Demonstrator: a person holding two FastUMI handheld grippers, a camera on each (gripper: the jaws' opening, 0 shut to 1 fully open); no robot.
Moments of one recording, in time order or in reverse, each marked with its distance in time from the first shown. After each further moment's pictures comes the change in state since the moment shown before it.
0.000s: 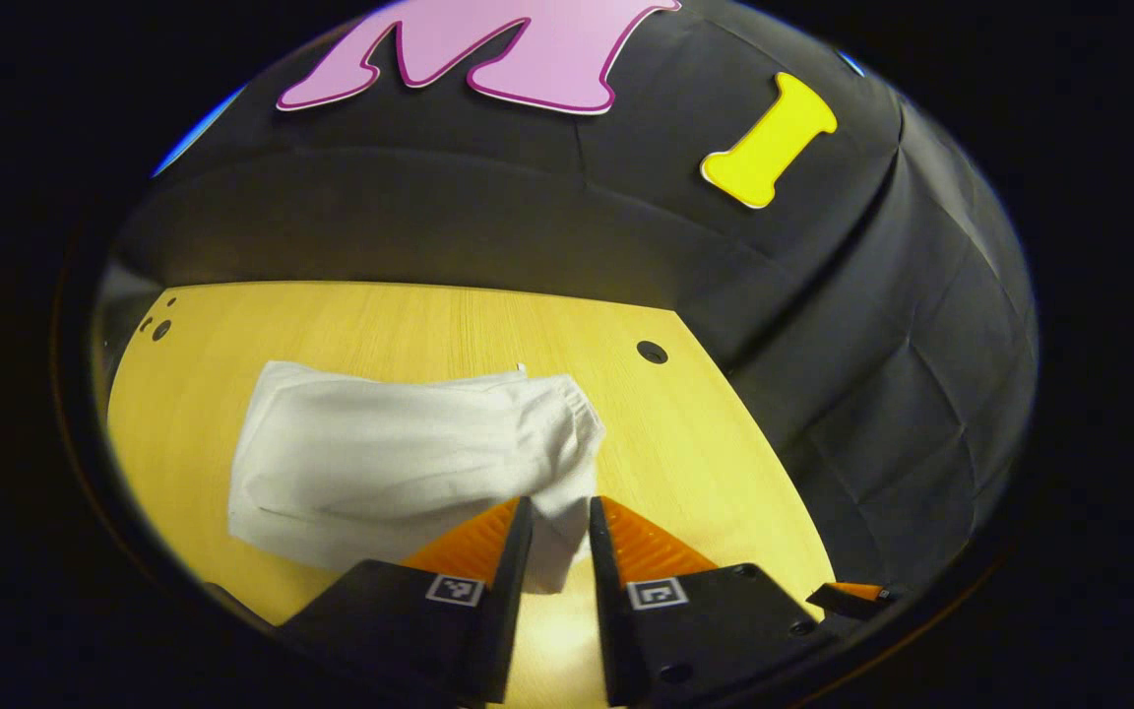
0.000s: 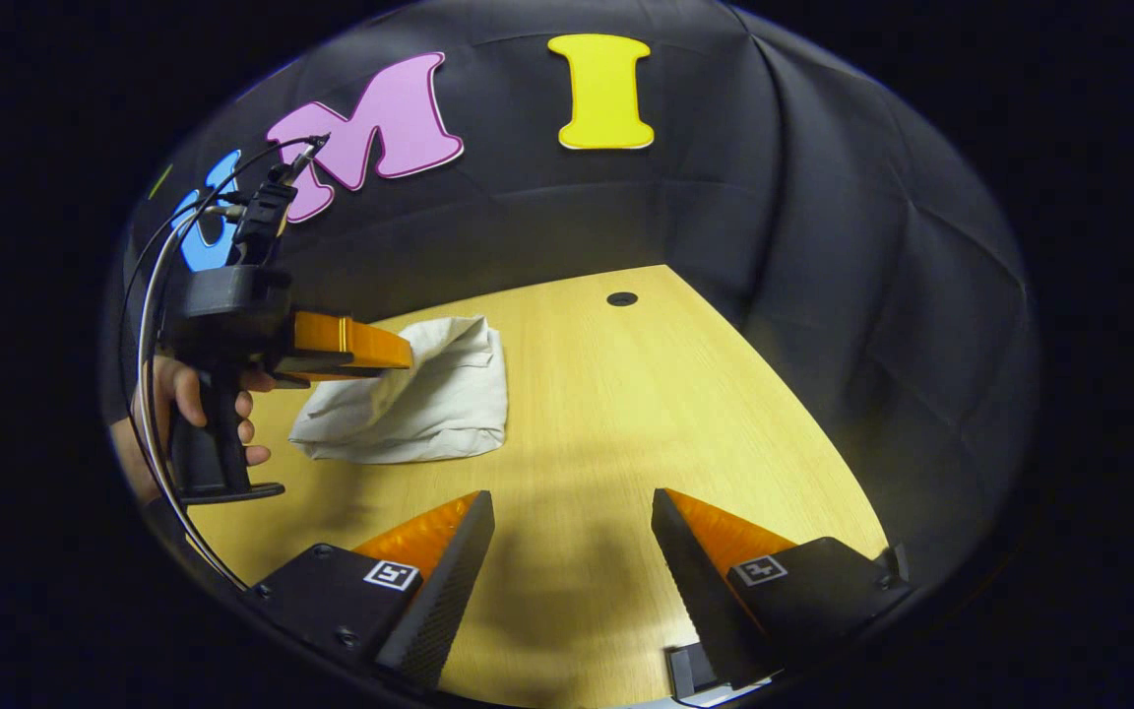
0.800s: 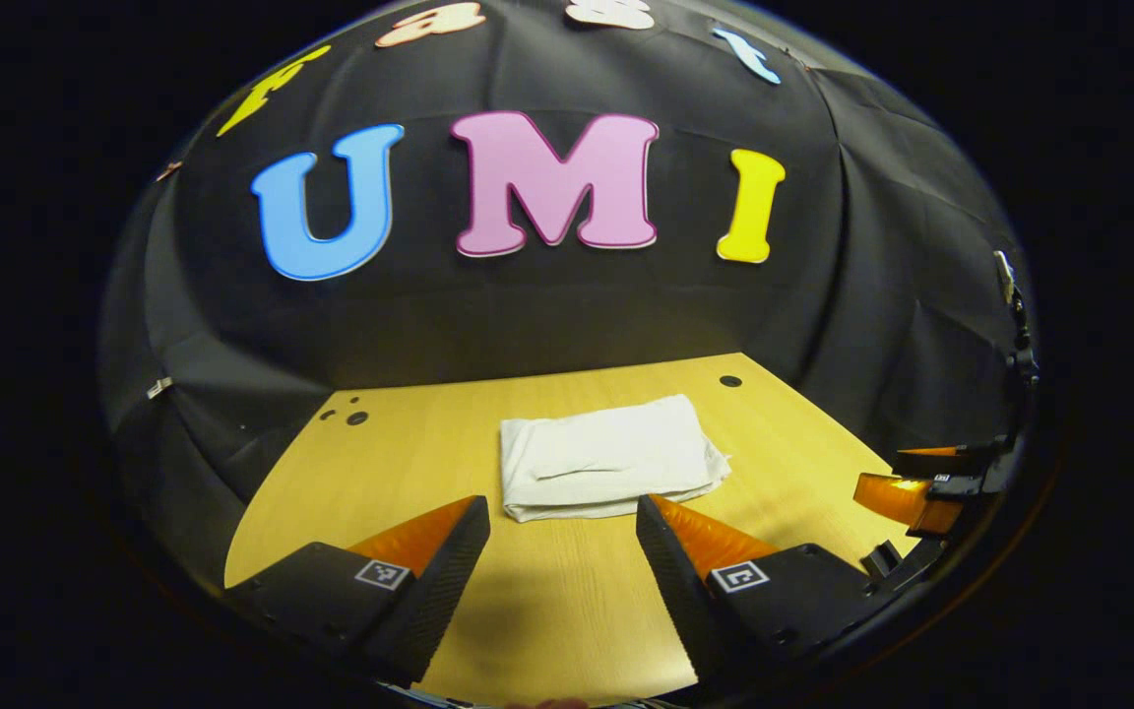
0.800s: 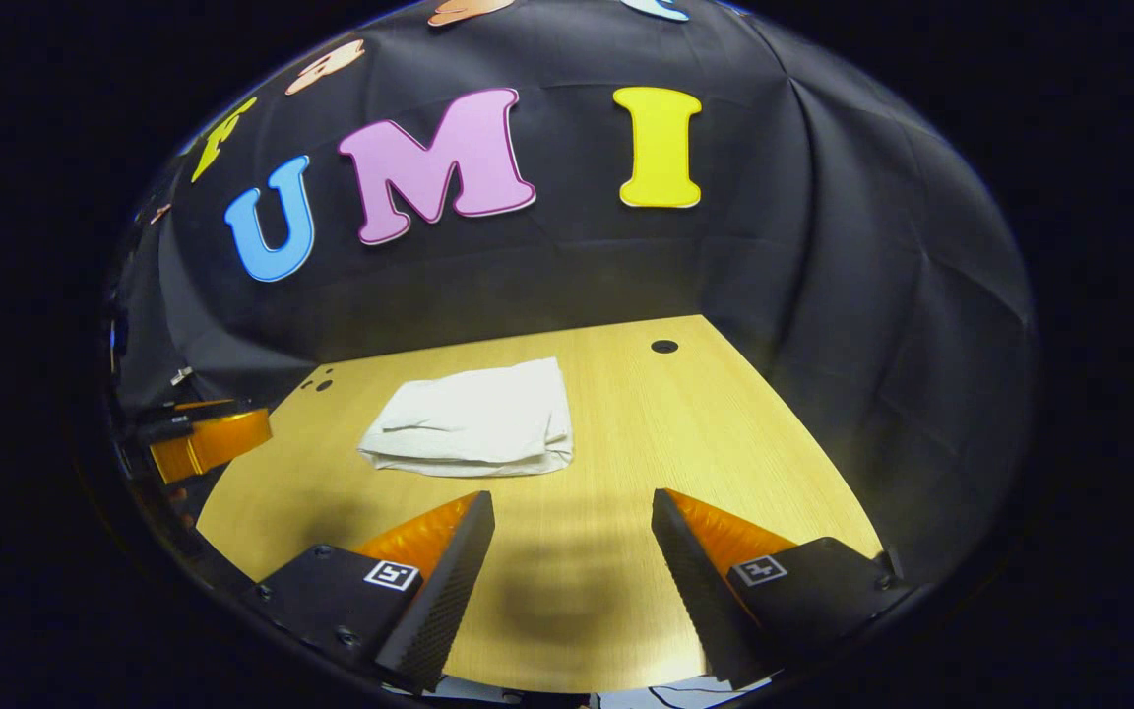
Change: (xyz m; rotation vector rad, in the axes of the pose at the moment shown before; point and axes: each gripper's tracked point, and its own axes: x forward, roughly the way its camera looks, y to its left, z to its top) left arm -0.269 0.095 -0.054 0.206 -0.340 0.314; right arm -0.088 0.060 0.020 -0.058 -0.155 0.073
